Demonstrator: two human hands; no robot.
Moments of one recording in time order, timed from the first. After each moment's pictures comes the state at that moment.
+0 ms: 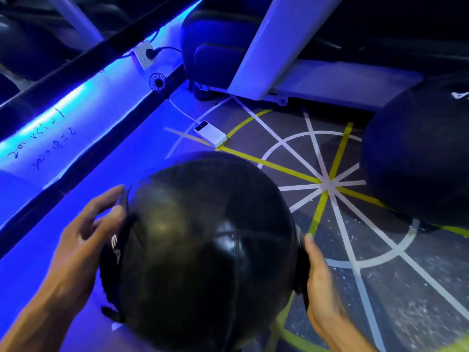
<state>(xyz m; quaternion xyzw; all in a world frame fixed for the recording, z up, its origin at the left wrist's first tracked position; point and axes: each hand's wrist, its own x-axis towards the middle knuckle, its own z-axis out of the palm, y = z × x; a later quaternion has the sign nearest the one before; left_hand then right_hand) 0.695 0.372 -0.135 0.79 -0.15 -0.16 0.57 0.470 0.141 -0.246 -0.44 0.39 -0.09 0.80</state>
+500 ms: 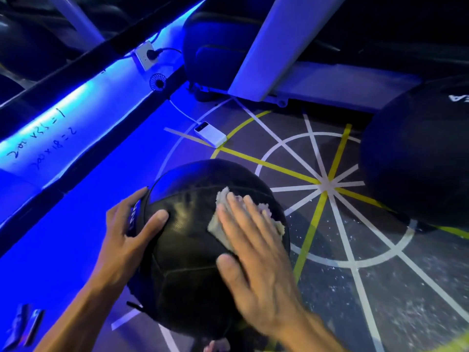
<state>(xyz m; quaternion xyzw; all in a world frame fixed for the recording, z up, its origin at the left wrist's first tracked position) 0.690 0.348 -0.166 0.85 -0.16 -0.12 0.49 0.515 0.177 -0.191 -0.90 0.07 -0.27 0.35</state>
